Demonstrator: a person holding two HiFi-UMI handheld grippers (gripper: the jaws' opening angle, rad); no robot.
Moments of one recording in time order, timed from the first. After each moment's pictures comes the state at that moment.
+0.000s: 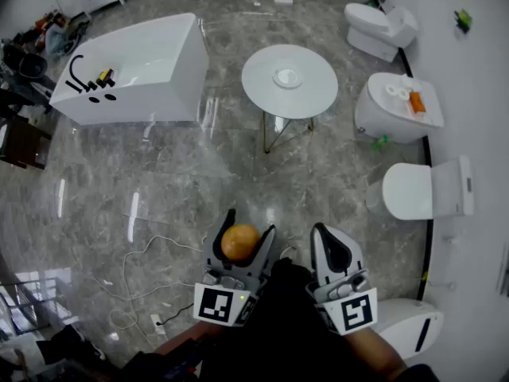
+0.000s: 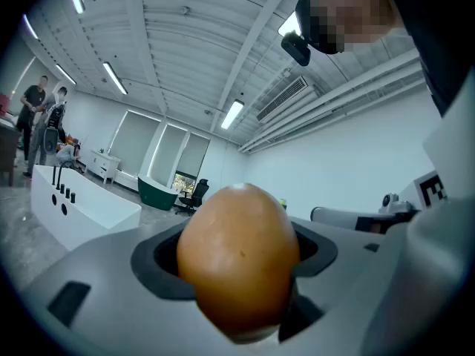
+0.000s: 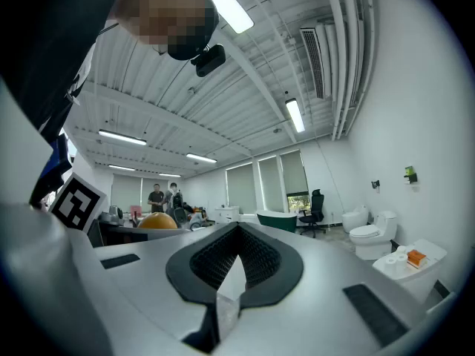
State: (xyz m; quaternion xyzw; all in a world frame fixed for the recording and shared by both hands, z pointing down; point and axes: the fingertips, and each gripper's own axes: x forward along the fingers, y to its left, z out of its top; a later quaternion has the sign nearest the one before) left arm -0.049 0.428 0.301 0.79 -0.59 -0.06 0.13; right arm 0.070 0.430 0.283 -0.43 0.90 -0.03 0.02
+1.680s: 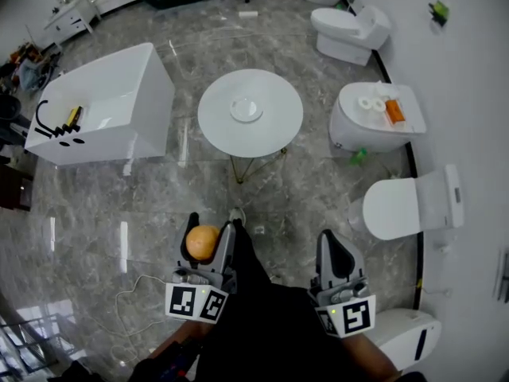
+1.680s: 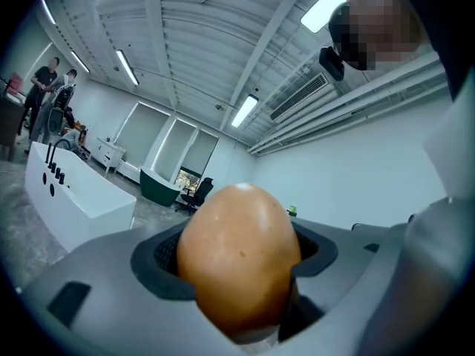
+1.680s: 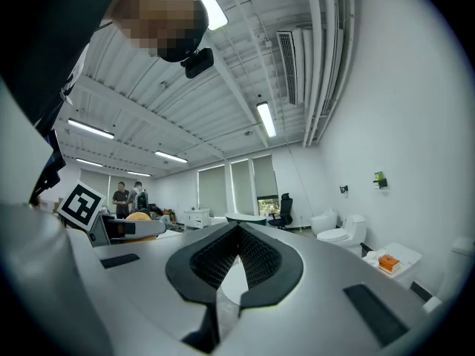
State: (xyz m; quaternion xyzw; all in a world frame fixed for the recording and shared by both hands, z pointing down) left arm -0.028 0.256 0.342 0.78 -0.60 -0.10 0.16; right arm 0.188 0.283 0.316 -0.53 0.84 -0.04 0.04
